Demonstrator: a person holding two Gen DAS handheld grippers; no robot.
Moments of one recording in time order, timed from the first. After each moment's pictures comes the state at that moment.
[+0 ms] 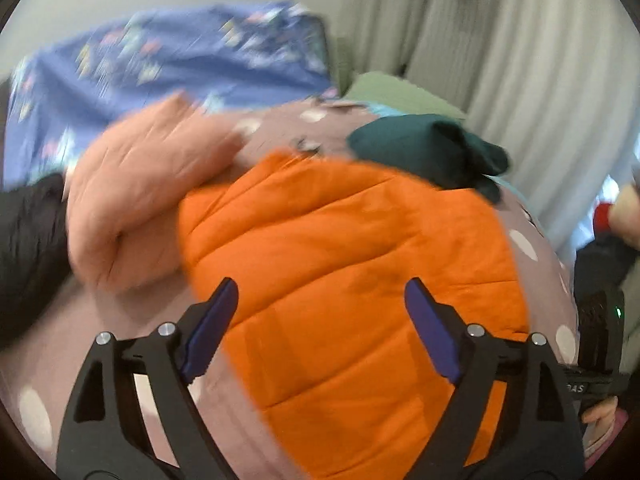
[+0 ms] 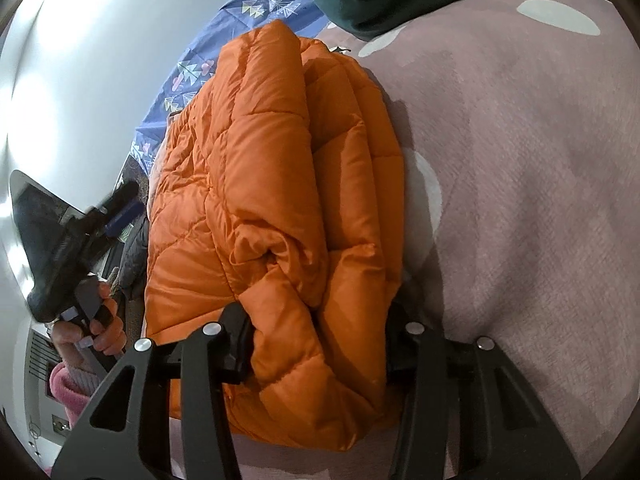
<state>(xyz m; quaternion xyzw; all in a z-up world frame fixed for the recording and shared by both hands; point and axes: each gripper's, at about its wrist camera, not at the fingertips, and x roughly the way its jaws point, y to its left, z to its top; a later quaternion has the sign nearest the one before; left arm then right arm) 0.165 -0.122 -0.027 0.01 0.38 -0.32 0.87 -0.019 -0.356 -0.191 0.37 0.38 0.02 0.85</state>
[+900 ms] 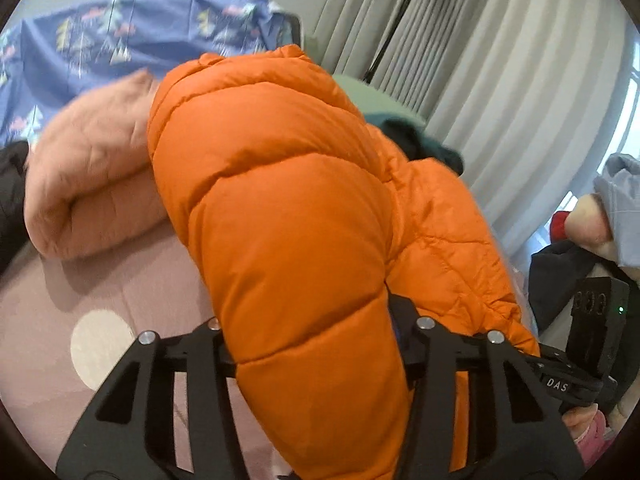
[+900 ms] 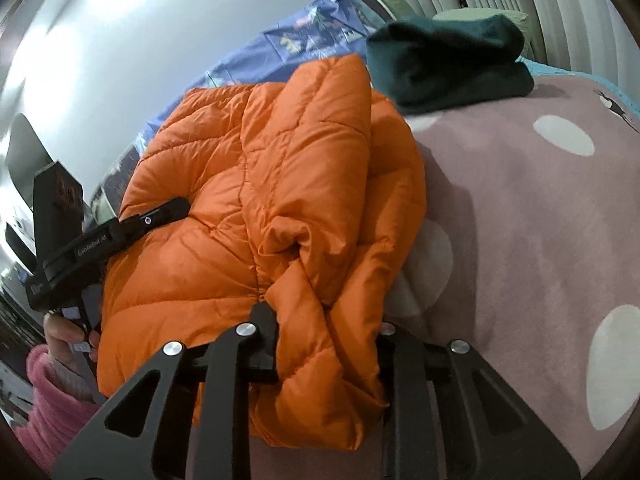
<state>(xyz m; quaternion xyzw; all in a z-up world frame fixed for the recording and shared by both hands) 0.131 -0.156 -0.013 -0.03 0.36 -0.40 0.84 -0.030 -0.317 -0.143 0.26 0.30 -0.01 0.92</state>
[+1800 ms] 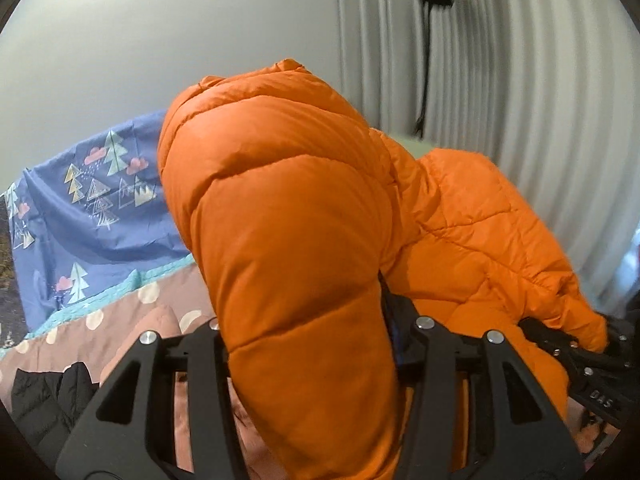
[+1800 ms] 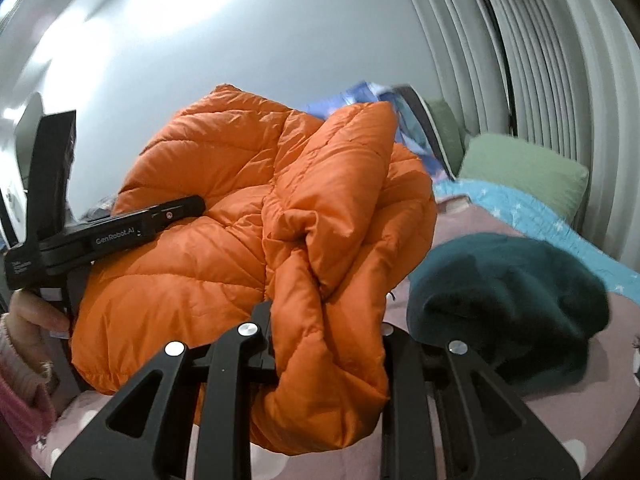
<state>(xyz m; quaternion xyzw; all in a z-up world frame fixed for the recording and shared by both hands) 0.346 -0.241 0.109 0.12 0.27 -0.30 0.91 0.197 -0.398 -0.030 0.14 0.23 -0.04 0.96</state>
